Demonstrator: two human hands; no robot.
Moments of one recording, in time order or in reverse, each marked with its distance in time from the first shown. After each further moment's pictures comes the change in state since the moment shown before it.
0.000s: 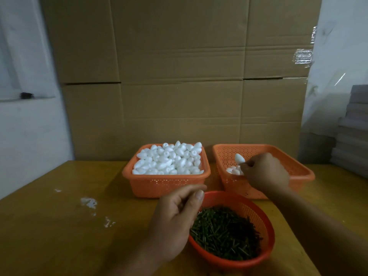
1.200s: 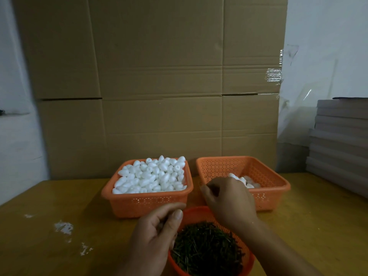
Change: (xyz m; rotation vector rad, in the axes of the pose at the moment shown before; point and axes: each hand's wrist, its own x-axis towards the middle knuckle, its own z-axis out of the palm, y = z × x) left_hand 0.002 -0.001 0.001 -0.048 0.044 -0.075; right_hand -0.065 -0.038 -0.015 0.080 -0.006 -0.276
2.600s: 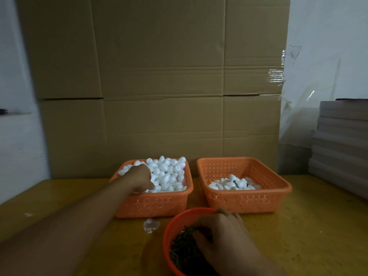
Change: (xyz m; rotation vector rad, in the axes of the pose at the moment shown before) left_hand 0.160 0.001 -0.059 1.475 -0.201 -0.369; right_hand -0.053 0.002 0.003 -0.063 -0.300 -0.237
